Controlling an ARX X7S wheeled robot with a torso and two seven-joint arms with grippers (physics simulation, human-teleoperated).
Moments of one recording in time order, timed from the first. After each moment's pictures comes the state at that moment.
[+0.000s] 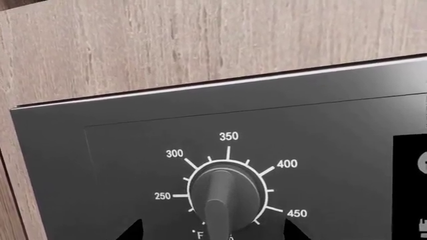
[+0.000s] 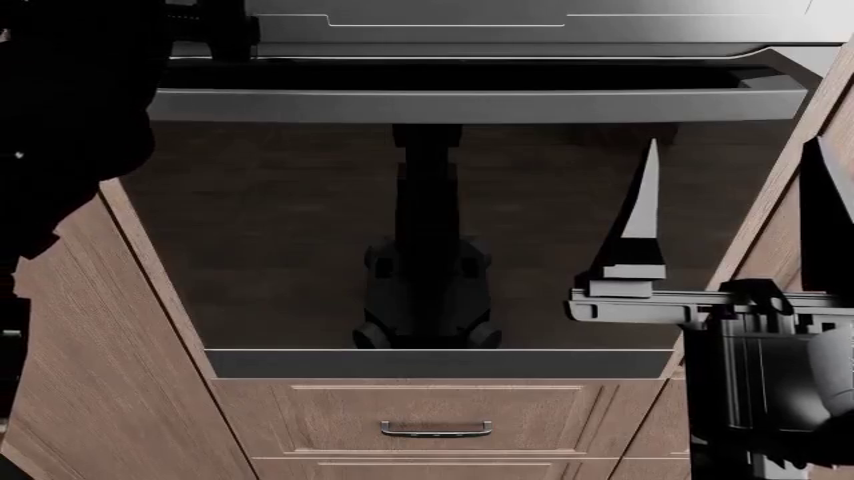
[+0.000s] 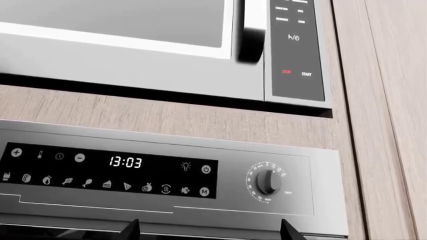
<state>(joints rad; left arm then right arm) -1.39 -0.51 0.51 -0.11 -0.82 -0.87 -0.57 0.30 0.58 -0.30 -0.93 0.30 0.38 0.66</state>
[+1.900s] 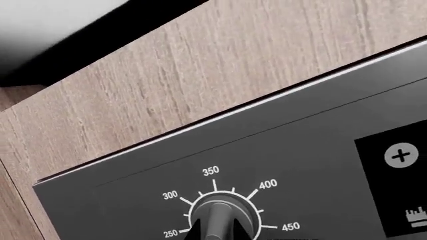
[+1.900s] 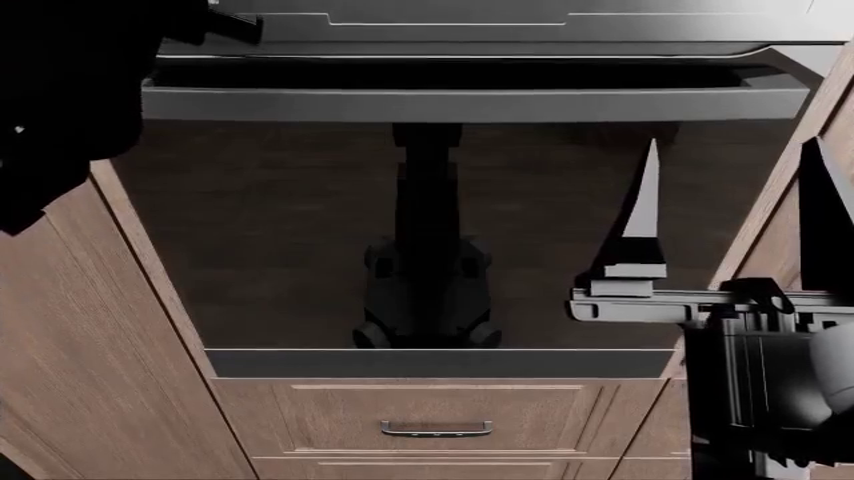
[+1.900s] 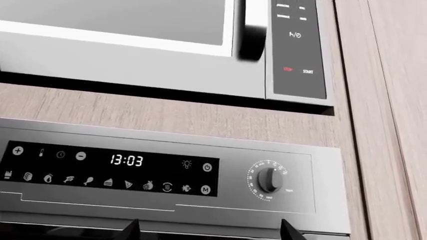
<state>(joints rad) -1.54 -0.55 0.71 -0.08 -0.75 -0.98 -0.52 0.31 0.60 -0.30 -0.93 0.32 0.38 0.67</state>
